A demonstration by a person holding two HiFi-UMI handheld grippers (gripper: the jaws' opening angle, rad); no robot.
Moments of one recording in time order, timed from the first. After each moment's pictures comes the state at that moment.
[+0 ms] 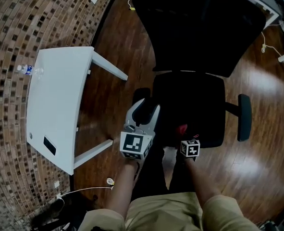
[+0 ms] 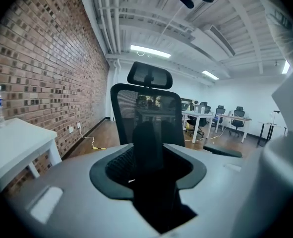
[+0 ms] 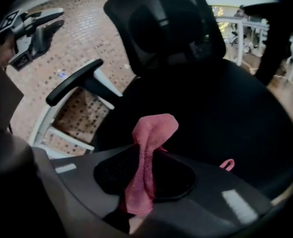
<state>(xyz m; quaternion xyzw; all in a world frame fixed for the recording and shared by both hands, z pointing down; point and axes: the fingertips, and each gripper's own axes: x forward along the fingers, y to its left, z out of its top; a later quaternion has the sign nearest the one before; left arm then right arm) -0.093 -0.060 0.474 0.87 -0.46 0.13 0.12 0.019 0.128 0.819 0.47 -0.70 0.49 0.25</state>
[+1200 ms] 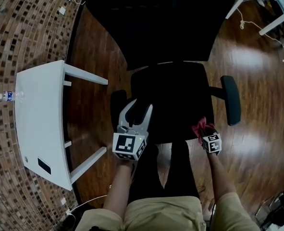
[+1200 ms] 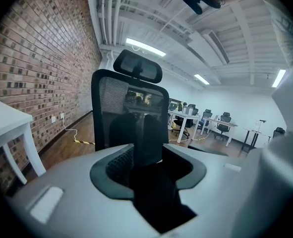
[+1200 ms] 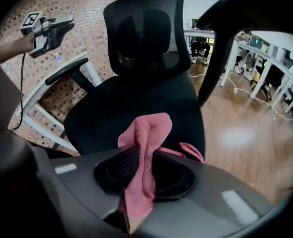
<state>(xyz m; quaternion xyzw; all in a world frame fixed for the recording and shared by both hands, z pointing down) -0.034 -0.055 0.503 0.90 -0.39 0.12 0.16 0.222 0.181 0.815 0.53 -0.66 0.40 0.35</state>
